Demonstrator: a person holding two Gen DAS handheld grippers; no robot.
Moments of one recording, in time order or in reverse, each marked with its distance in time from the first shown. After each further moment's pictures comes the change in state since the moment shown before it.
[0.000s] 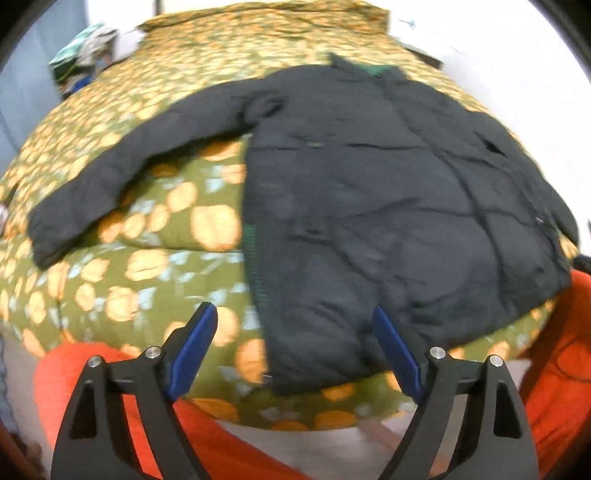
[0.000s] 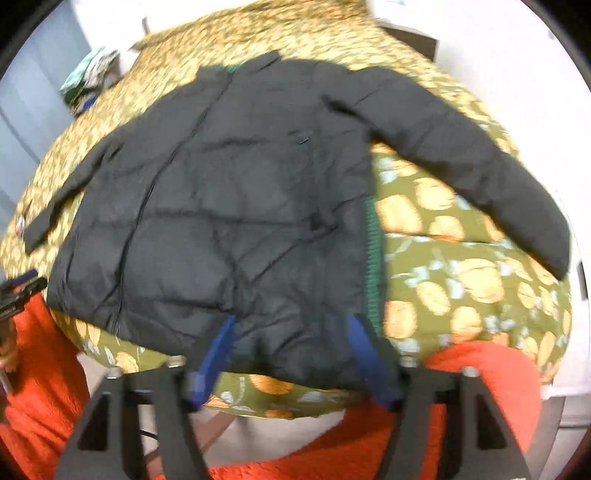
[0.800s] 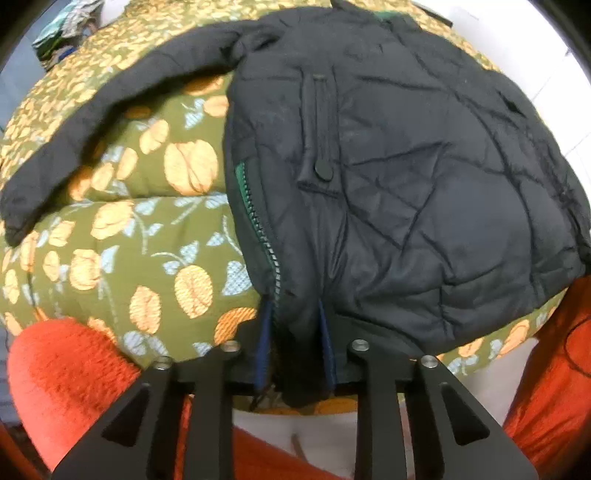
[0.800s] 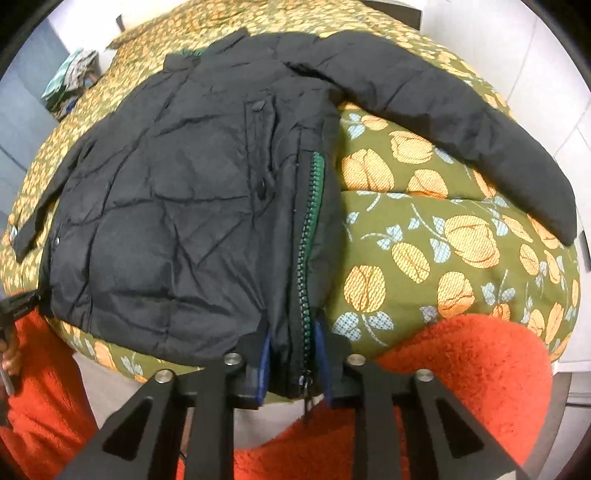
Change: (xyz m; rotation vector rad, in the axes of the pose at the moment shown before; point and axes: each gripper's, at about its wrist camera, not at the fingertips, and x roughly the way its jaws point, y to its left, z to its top) left arm 0.040 -0.033 -0.009 0.018 0.179 -0.016; right arm 0.024 -0.028 -0.001 0.064 0.089 0.011
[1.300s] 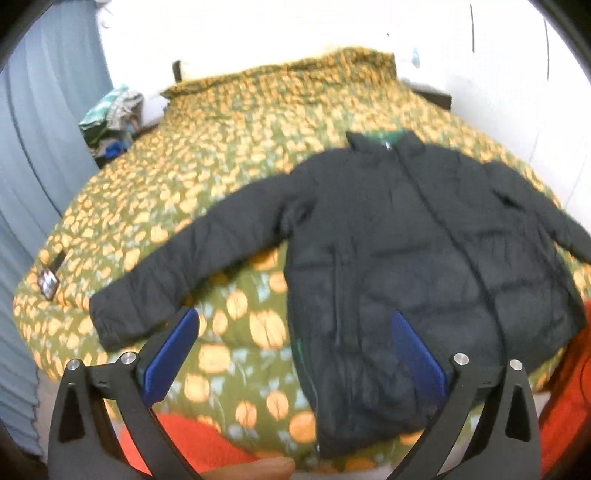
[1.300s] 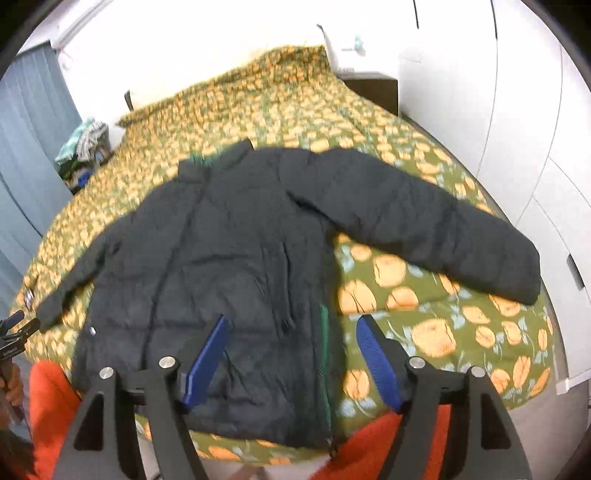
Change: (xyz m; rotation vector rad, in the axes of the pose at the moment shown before) left arm -0.124 0.007 0.042 0.042 -0.434 0.145; right arm -0.088 0.021 0.048 0.063 -0.350 0.024
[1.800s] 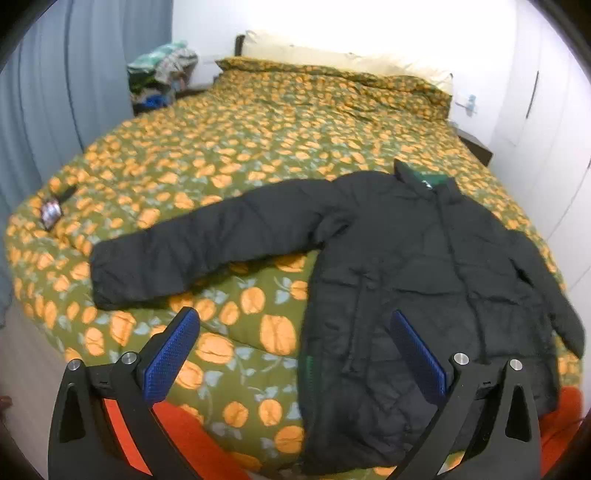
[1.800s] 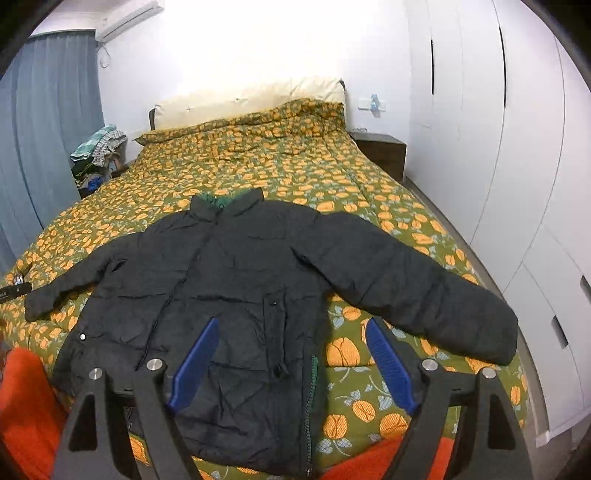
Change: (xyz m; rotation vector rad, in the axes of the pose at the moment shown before) left arm 0.009 0.052 -0.003 -0.273 0.000 0.025; right arm -0.028 0.019 0.002 -0.145 -0.196 -0.045
